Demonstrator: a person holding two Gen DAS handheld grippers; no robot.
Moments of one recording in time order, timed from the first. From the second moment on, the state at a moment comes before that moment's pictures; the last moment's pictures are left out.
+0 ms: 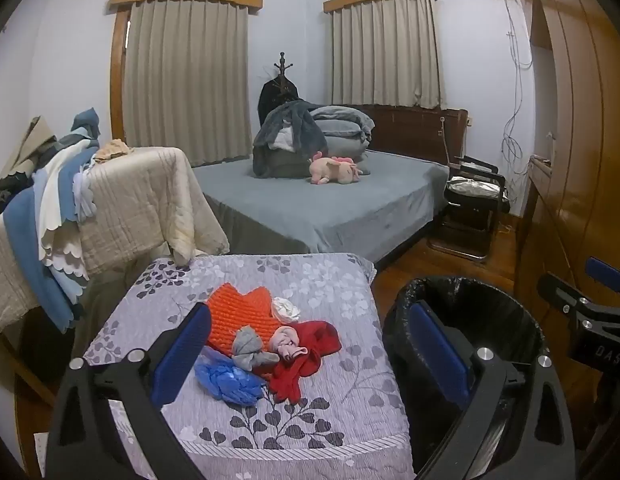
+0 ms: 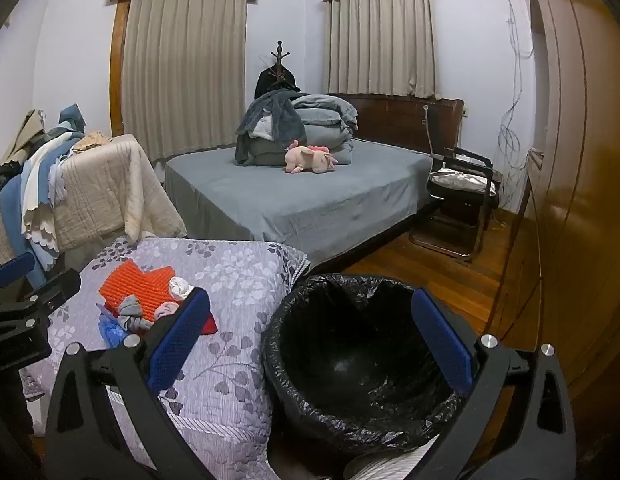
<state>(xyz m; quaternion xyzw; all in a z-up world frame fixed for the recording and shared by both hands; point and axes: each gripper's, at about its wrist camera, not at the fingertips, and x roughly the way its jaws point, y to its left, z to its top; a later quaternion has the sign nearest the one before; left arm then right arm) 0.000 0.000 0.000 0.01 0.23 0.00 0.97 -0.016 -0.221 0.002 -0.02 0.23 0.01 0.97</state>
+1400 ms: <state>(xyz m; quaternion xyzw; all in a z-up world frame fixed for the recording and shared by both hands) 0.000 0.000 0.000 0.01 0.24 0.00 0.97 -0.014 -0.219 -0.001 -0.02 0.23 0.01 0.97</state>
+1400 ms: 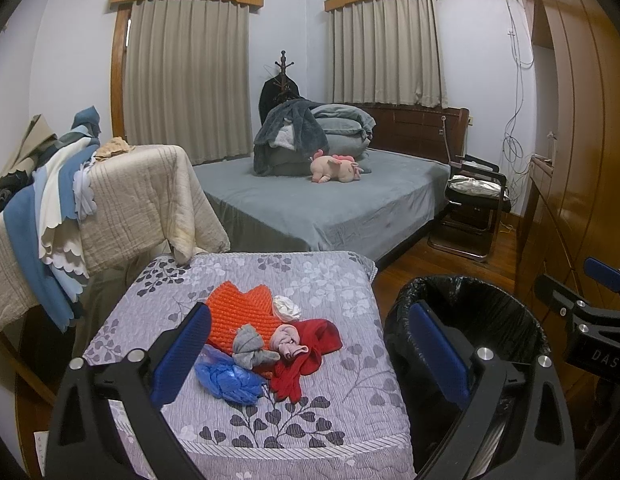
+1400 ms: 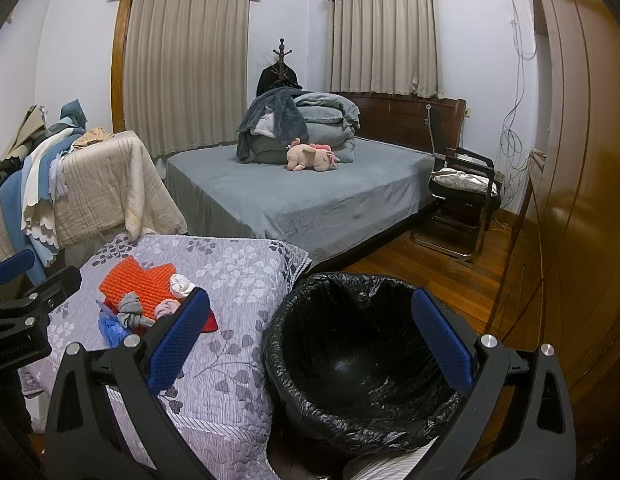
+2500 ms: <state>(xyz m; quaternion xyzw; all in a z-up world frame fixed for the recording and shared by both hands) 0.000 0.004 0.000 0.01 0.24 0.00 0.97 -0.012 -0.221 0.002 -0.02 0.24 0.01 0.97</state>
